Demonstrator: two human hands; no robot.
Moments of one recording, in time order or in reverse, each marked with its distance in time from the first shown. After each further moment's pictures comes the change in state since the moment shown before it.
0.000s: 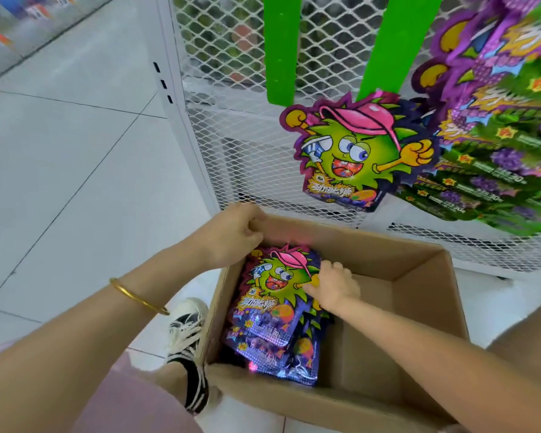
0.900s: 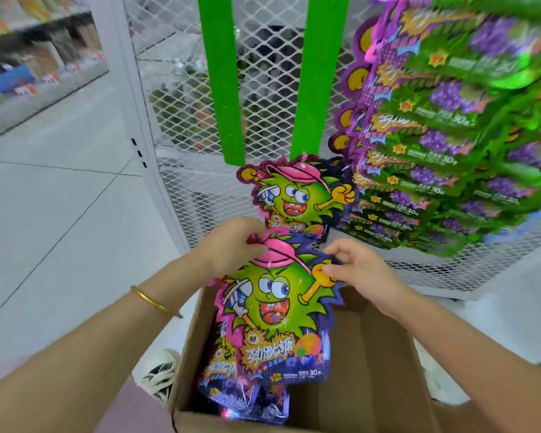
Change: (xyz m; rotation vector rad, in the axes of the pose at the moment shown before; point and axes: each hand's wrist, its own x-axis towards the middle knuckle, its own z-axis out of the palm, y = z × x) left_hand 0.015 0.070 -0.016 0.073 0.117 0.209; right_hand -0.079 0.055 -0.148 0.909 0.087 -0.325
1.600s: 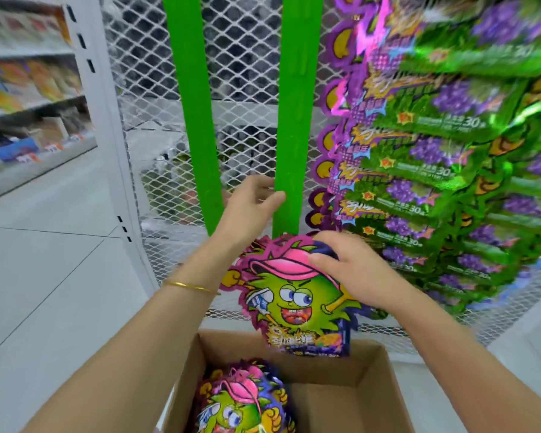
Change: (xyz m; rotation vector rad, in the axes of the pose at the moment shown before) left_hand 0.090 0.080 -0.069 -0.559 0.423 0.051; right_hand 0.021 -0.112 -0.052 -0.556 0.129 -0.436
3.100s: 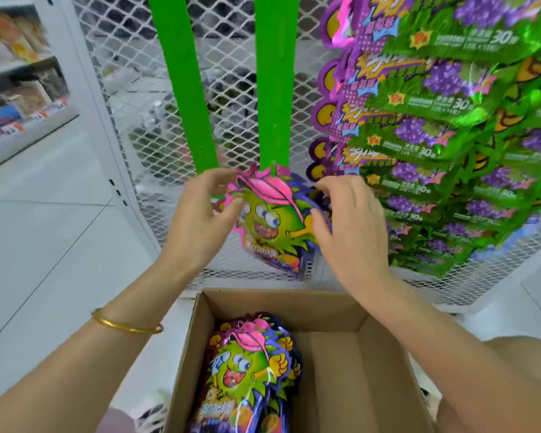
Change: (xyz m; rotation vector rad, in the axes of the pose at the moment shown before) left_hand -0.066 -0.039 -0.029 0.191 0.144 0.089; right_hand -0.015 0.002 0.046 -0.350 0.606 -0.031
